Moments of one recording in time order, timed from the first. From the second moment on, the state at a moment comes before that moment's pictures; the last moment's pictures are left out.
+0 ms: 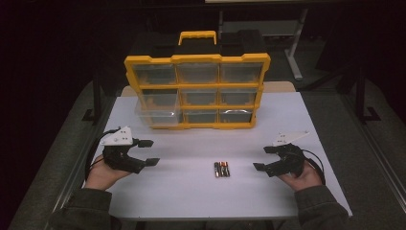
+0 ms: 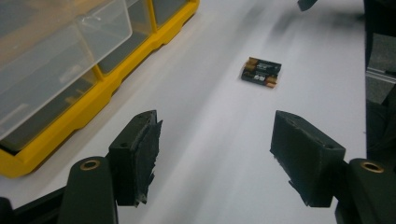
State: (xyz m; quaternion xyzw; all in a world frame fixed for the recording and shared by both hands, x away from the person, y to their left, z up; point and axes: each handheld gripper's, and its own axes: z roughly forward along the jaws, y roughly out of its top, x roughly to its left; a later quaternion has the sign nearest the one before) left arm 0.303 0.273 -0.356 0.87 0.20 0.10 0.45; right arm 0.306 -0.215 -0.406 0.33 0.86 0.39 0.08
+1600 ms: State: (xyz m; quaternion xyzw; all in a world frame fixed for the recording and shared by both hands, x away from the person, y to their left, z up) left arm 0.295 0.279 -0.388 0.86 0.22 0.12 0.44; right arm 0.329 -0.117 -0.408 0.36 0.88 0.32 0.00
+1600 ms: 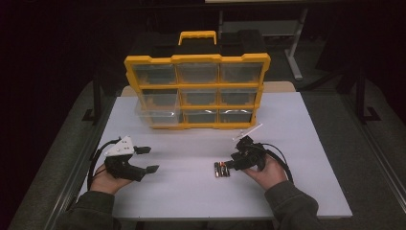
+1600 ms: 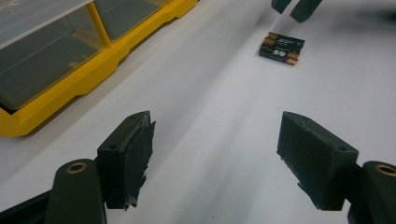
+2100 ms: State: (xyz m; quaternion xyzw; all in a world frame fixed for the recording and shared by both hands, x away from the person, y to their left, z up) left arm 0.293 0.277 -0.387 0.86 0.22 0.12 0.44; right arm 0.332 -0.104 -0.425 0.37 0.88 0.28 -0.01
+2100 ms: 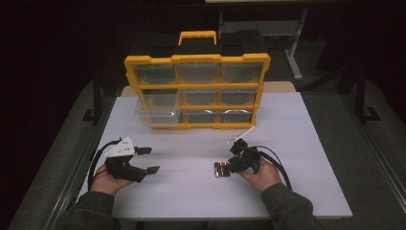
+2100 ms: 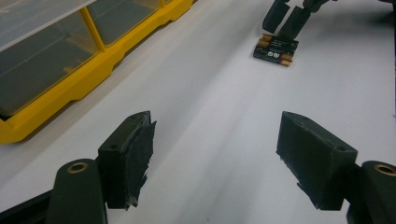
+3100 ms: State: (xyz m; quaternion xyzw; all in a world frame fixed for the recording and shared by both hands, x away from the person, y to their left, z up) left arm 0.291 0.277 -0.387 0.87 0.21 0.12 0.44; right arm 0.329 -0.124 -0.412 0.38 0.88 0.29 0.01
